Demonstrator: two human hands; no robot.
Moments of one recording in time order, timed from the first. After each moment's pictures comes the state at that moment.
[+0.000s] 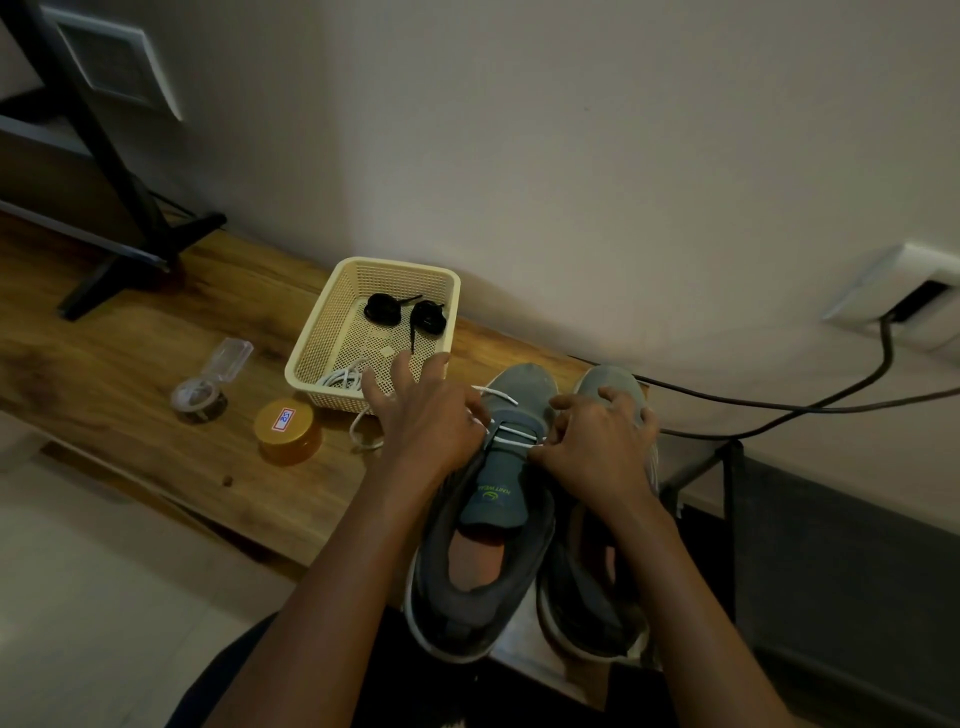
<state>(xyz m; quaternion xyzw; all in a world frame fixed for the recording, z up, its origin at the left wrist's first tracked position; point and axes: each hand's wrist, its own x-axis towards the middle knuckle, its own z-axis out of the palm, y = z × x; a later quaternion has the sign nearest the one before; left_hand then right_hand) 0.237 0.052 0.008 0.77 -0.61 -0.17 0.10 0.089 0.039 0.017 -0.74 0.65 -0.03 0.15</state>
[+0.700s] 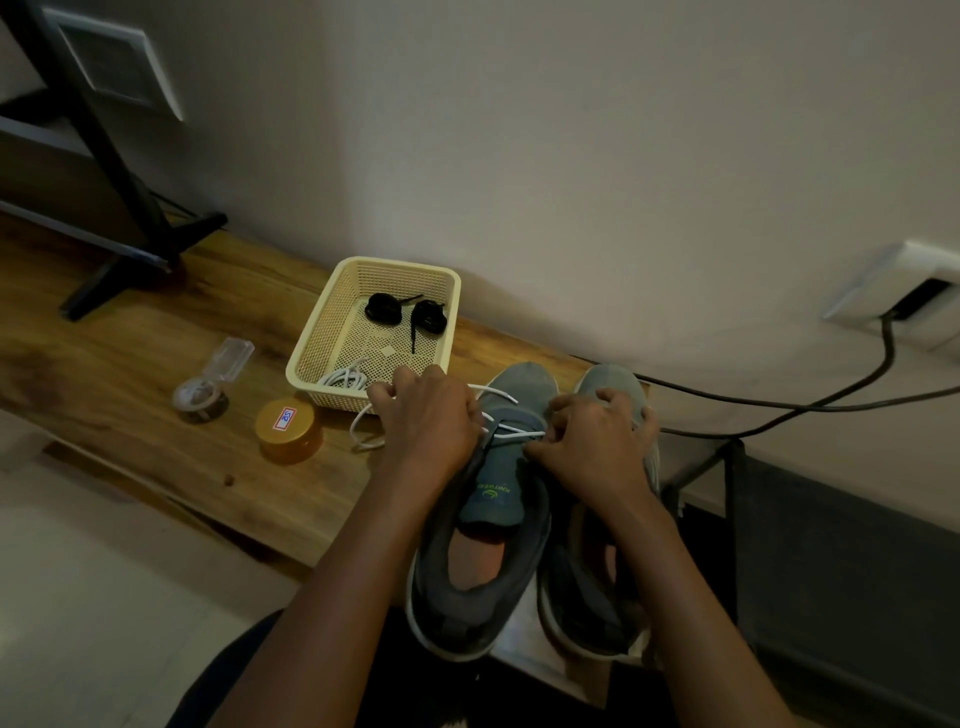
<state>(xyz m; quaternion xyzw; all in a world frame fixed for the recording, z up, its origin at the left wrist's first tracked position) 0.234 0.050 0.006 0.79 -0.59 -0.13 0.11 0.090 0.038 0.010 -0.74 0.66 -0.05 0.15</state>
